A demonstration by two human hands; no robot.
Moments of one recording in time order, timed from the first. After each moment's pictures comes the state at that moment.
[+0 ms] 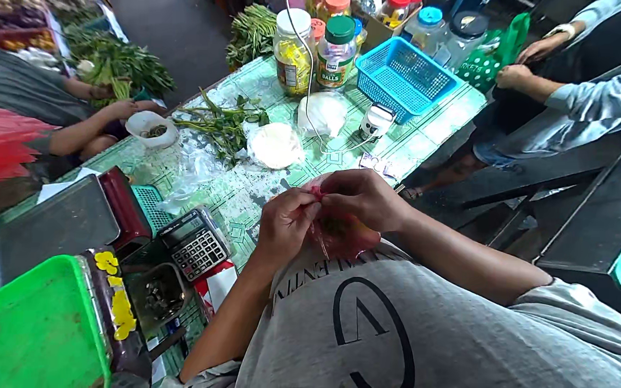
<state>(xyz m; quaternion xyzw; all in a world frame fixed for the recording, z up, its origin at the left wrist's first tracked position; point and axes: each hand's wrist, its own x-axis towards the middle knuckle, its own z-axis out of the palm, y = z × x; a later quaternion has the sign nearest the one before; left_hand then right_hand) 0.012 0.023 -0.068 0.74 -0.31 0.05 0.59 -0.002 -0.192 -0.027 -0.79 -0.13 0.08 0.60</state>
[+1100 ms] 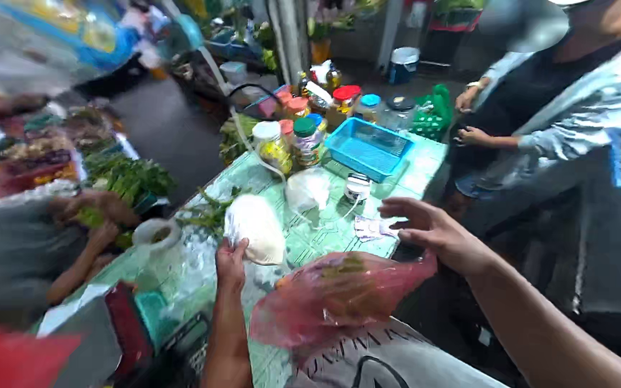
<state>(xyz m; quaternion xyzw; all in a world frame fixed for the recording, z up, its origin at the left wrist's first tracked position) 0.185 0.052 -0.110 0.73 0.01 0.02 0.69 0.004 -0.336 -0.002 -0.76 0.01 -0.05 0.65</state>
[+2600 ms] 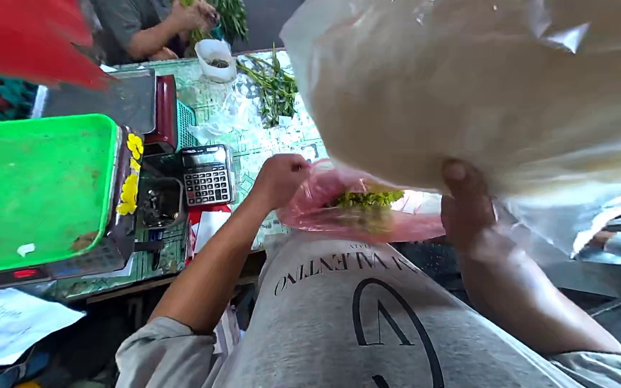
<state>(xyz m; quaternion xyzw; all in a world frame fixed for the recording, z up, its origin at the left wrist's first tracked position) 0.003 0.065 -0.053 0.88 -0.03 -0.03 0.47 -0.041 -0.210 0.020 -0.75 -0.21 -0.17 0.60</state>
